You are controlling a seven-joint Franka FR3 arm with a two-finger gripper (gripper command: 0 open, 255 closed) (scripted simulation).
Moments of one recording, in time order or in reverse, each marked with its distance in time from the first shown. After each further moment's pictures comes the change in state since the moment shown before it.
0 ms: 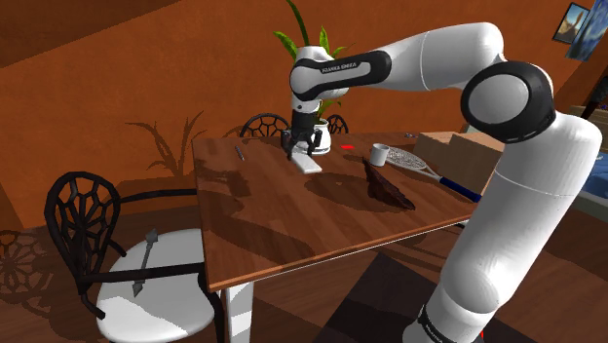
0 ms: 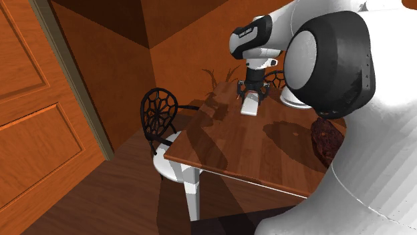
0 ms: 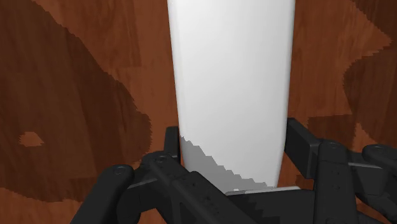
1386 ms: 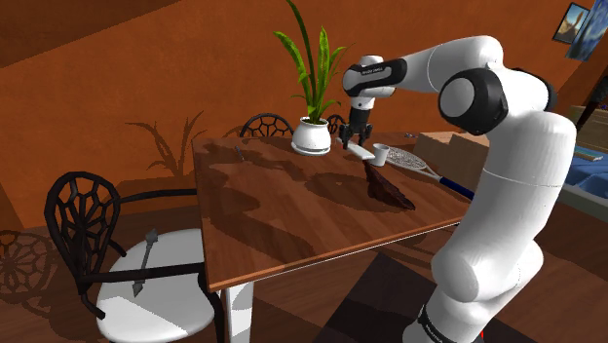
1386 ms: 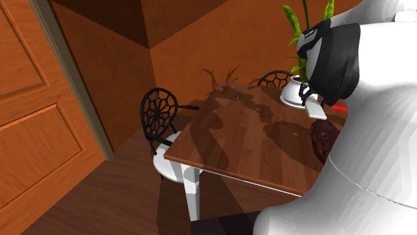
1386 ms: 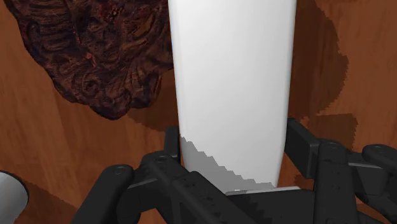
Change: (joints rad) arm -0.255 0.107 -0.223 0.129 0.019 -0.019 -0.483
